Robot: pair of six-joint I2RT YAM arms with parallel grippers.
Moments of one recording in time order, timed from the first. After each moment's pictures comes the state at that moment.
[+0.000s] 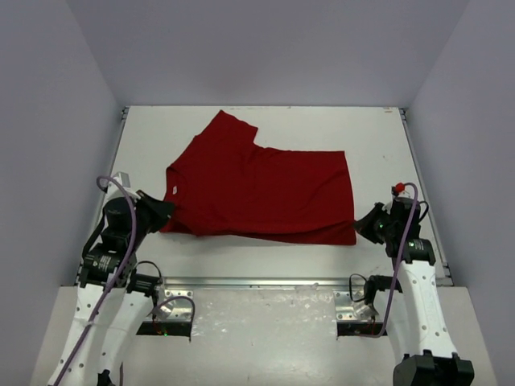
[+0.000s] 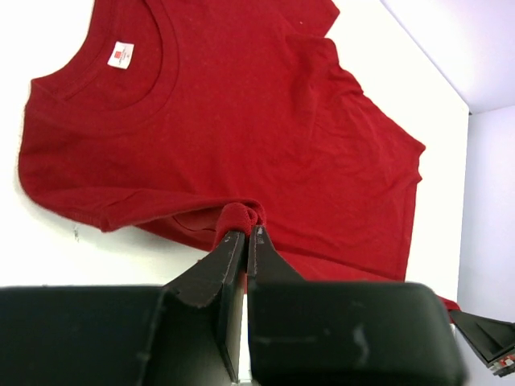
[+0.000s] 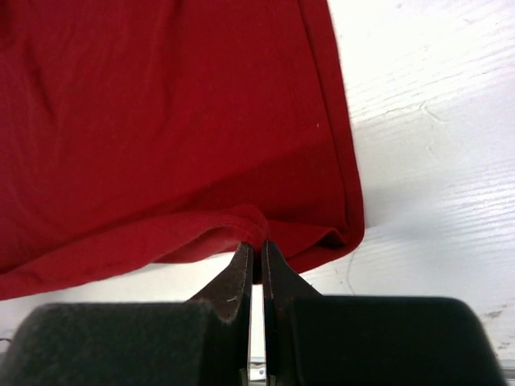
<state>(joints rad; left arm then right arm) -0.12 0.48 0.68 -0.69 -0.05 -0.77 -0.12 0.64 0.44 -0.58 -0.23 0.49</state>
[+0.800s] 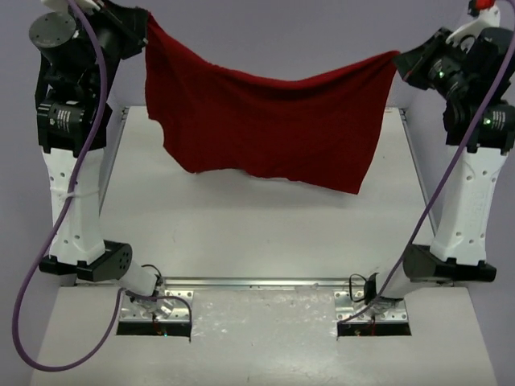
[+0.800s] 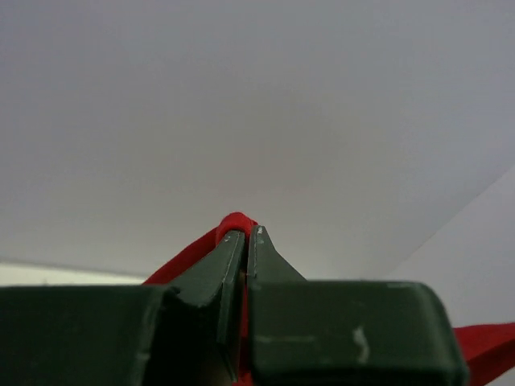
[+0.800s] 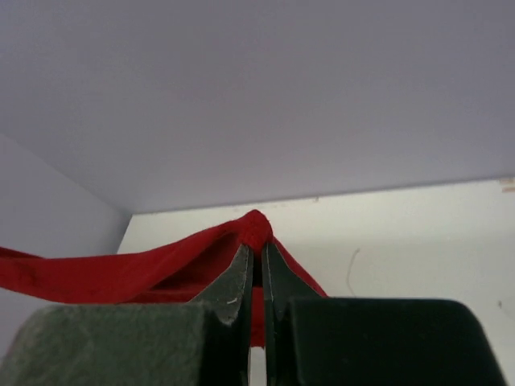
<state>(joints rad) -0.12 1.49 2.29 -0.65 -0.08 -0.49 -0.13 1.45 2.06 -0.76 -0.31 0.39</state>
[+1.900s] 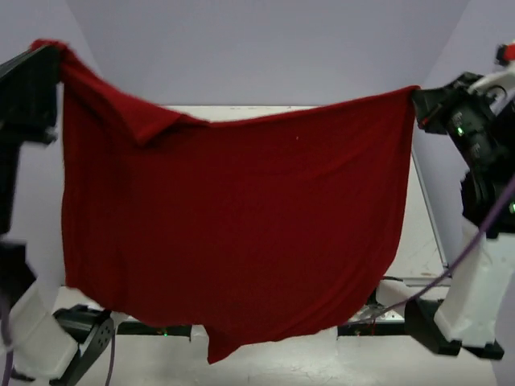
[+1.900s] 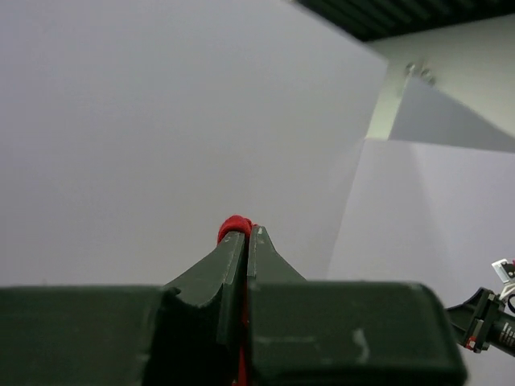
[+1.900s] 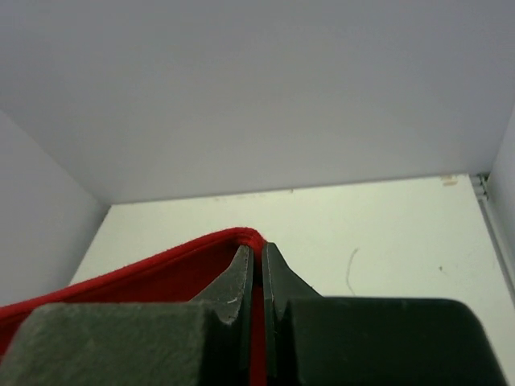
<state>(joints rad) -0.12 1.00 2.26 -0.55 0.12 -0.44 -0.11 1.08 1.99 -0.87 -0.22 0.28</state>
